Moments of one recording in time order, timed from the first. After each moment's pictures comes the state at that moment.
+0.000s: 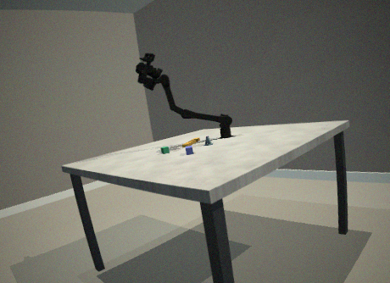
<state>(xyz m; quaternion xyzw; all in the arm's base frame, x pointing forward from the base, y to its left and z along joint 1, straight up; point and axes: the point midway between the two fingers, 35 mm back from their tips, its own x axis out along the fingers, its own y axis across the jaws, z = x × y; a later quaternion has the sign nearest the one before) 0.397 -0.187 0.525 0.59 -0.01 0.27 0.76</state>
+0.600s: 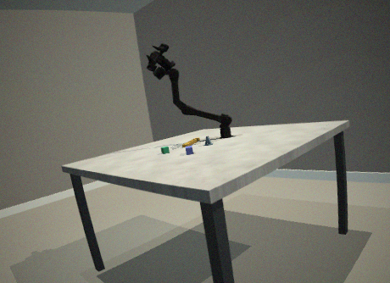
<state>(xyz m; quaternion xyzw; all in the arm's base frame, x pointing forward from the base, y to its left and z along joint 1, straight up) 0.298 -0.194 0.594 0.50 -0.14 0.25 0.81</state>
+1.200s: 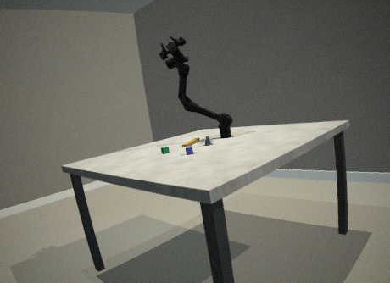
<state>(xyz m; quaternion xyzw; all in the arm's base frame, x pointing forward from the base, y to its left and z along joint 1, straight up) 0.199 -0.161 0.645 0.34 -0.27 0.24 0.87</state>
